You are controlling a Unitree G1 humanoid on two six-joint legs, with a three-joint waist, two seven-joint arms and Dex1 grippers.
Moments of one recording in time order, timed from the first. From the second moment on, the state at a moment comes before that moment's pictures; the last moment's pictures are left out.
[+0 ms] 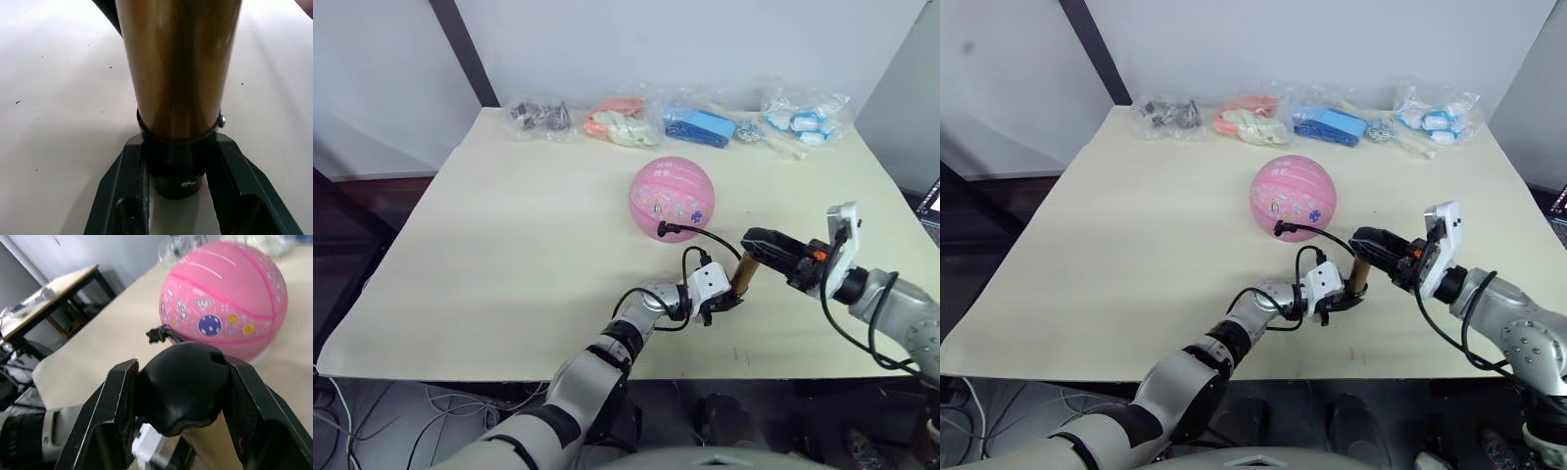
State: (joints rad) left arm -0.71 -0.09 -0.31 1.19 0.19 -0.45 -0.78; right arm -0.15 -0.68 -0.21 -0.39 1.14 0.86 0.46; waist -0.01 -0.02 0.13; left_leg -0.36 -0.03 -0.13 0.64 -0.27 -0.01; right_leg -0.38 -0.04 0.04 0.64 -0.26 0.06
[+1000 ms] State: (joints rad) left arm -0.71 -0.10 -0.30 1.16 0.19 -0.45 -0.79; right arm -0.36 -0.98 -0.39 -0.42 1.68 0.95 0.23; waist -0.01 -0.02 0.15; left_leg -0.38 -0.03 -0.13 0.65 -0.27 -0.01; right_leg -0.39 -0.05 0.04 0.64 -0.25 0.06
